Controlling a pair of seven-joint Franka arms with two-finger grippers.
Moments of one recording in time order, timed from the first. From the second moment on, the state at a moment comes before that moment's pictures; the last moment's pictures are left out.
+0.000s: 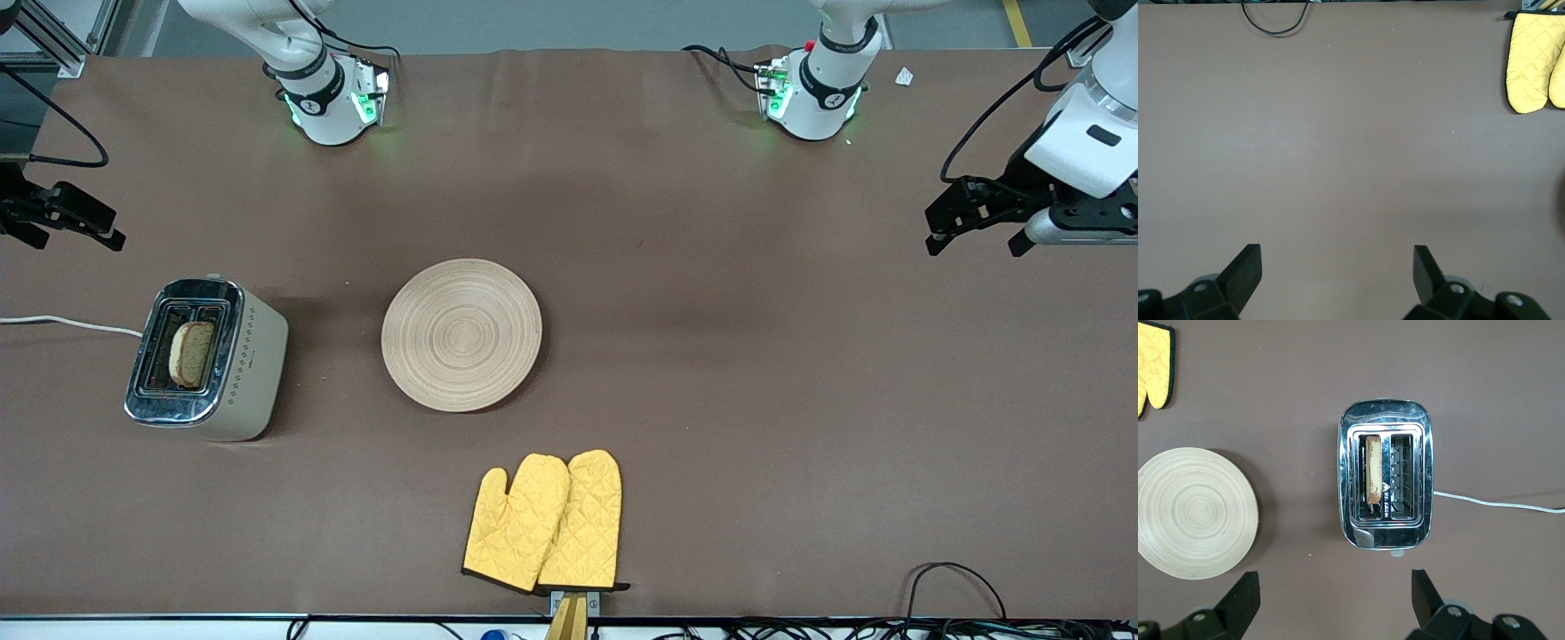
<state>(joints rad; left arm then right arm) 0.03 -0.06 -0.17 -1.66 -0.01 1.75 -0.11 0.10 -0.06 -0.17 -1.66 0.01 1.64 -0.03</state>
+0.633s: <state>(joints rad) 0.05 -0.04 -0.17 -1.64 -0.01 1.74 -0.11 0.09 -0.05 -0.17 -1.68 -0.02 1.64 -0.03</state>
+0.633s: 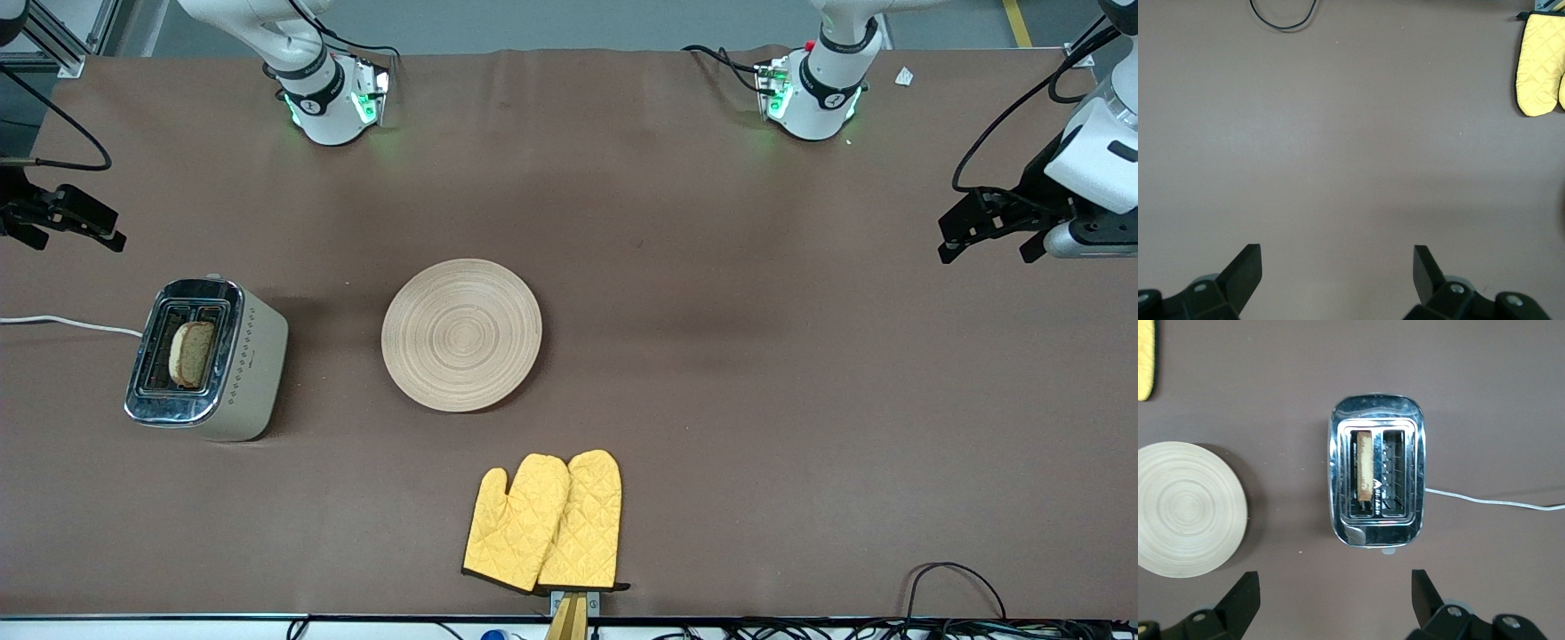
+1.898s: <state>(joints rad) 0.05 -0.04 -0.17 -1.64 -0.01 1.74 -0.11 0.04 0.23 -0.18 -1.91 -0.03 2.11 -0.03</state>
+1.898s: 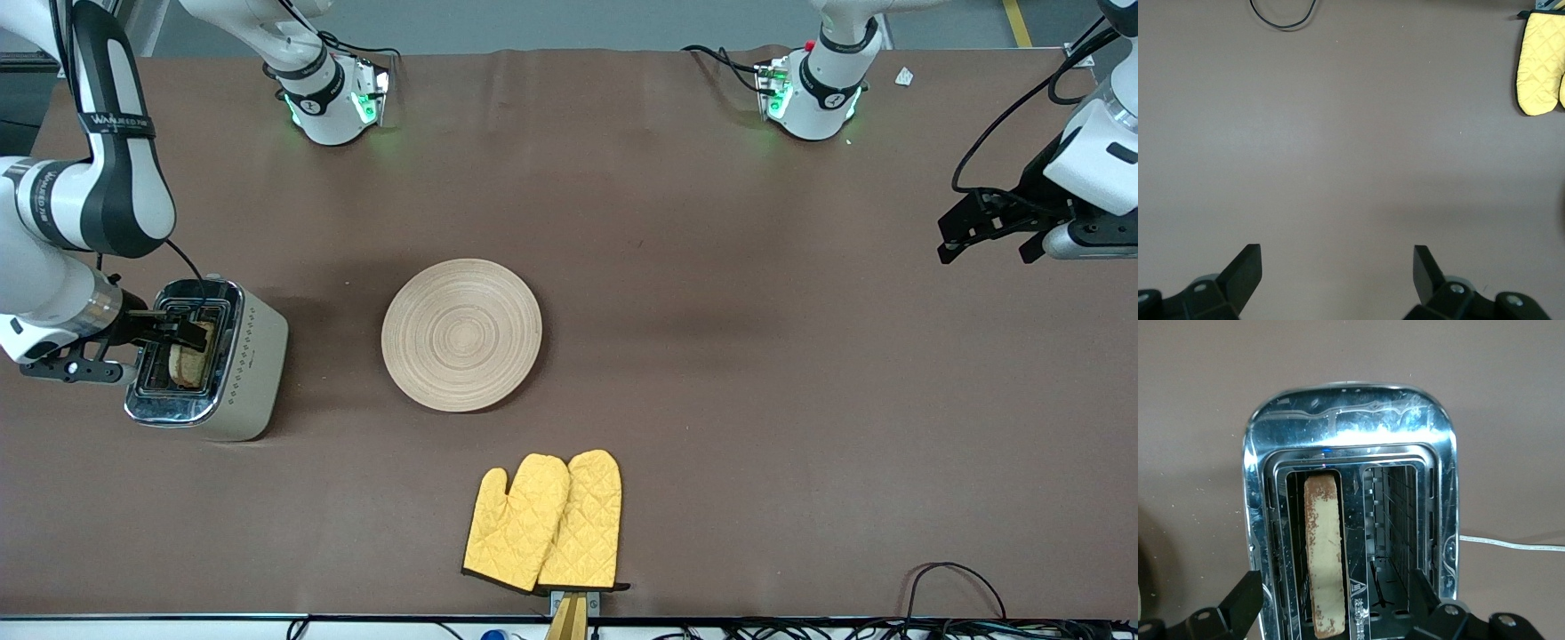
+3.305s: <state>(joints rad) 0.05 -0.04 -0.17 -1.64 -0.01 1.73 -0.11 0.08 0.26 -0.11 -1.79 0.49 1.84 0.02</state>
